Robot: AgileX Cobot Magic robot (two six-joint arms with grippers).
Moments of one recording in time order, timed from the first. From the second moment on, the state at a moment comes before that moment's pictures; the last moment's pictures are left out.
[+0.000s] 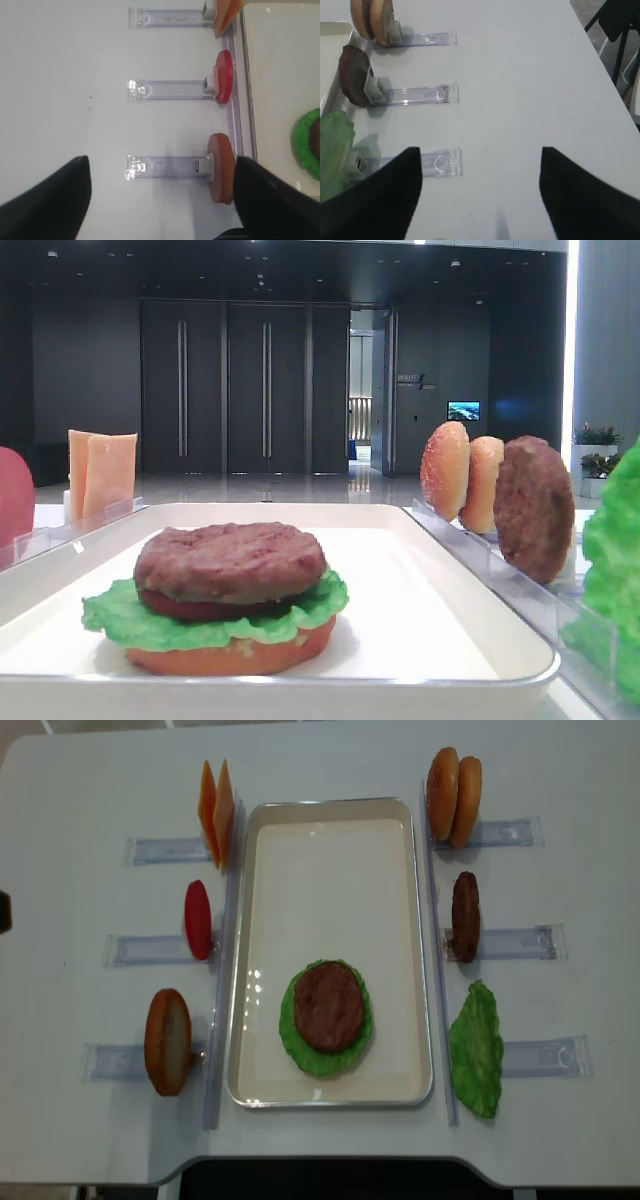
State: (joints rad) left arm 0.05 0.87 -1.07 0.00 1.23 0.01; right arm -0.09 -0.01 -0.51 0.07 1.14 -0.08
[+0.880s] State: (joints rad) left arm 0.05 1.62 -1.71 0.02 1.25 0.01; right arm -0.09 -0.01 -0.51 0.07 1.14 -0.08
